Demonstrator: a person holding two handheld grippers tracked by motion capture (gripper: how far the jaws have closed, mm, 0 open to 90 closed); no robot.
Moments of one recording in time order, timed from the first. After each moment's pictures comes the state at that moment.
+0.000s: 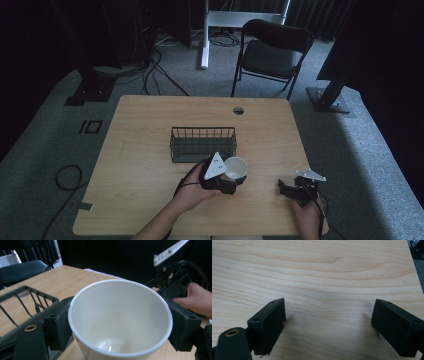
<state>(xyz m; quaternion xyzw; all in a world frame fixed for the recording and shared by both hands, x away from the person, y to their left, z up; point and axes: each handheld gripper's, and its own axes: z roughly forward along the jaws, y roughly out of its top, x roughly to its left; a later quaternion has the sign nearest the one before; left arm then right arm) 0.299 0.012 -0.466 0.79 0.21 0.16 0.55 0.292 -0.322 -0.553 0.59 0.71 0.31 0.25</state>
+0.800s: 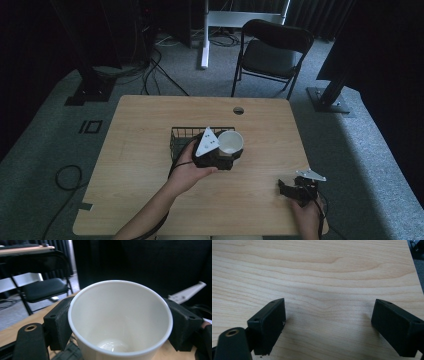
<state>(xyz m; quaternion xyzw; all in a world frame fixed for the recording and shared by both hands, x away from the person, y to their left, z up) 0.326 0.027 -0.400 0.75 0.23 0.21 0.58 0.292 -0.322 -0.553 0.59 0.71 0.31 0.25</state>
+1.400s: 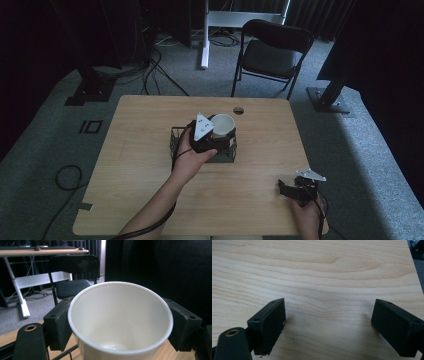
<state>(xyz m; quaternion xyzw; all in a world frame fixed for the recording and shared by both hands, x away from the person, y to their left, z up) 0.362 0.032 -0.398 0.70 0.34 0.26 0.58 0.292 -0.322 -0.553 0.59 0.71 0.31 0.25</state>
